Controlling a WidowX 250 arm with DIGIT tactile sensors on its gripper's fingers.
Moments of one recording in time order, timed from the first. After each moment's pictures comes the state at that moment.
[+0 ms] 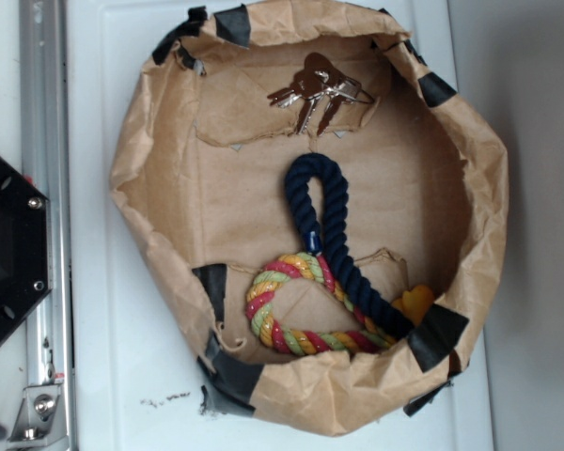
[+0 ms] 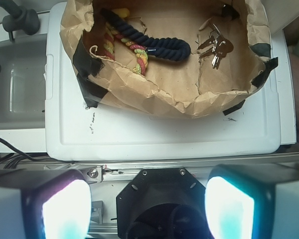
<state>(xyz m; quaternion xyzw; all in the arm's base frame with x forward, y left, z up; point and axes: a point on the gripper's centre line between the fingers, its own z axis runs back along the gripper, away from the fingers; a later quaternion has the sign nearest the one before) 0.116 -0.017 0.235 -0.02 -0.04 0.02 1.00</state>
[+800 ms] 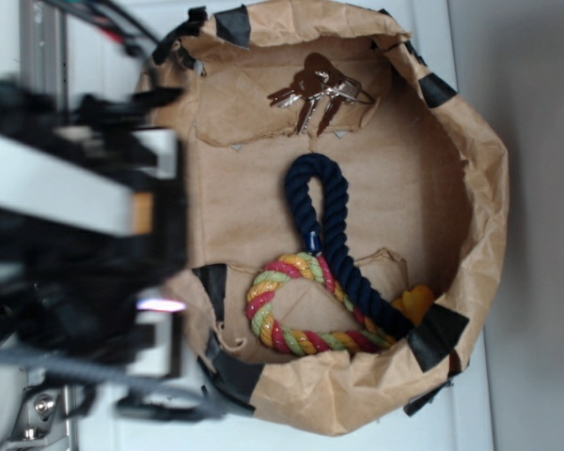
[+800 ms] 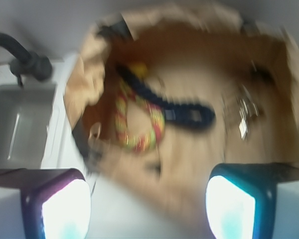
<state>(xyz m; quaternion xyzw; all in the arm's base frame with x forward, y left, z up) 0.207 -0.015 0.181 -0.04 -0.17 -0.05 0.98</state>
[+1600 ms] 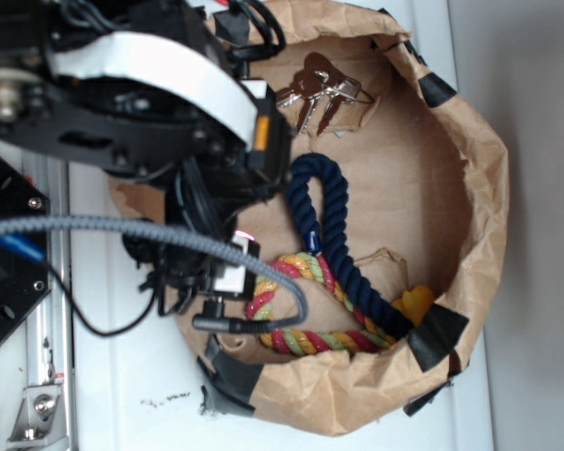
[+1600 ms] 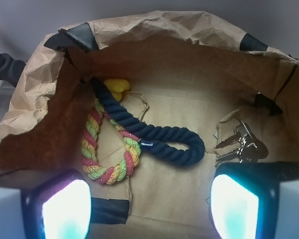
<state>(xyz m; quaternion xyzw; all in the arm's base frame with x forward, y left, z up) 0.228 0.013 0.159 -0.03 -0.17 -0.06 0.98</state>
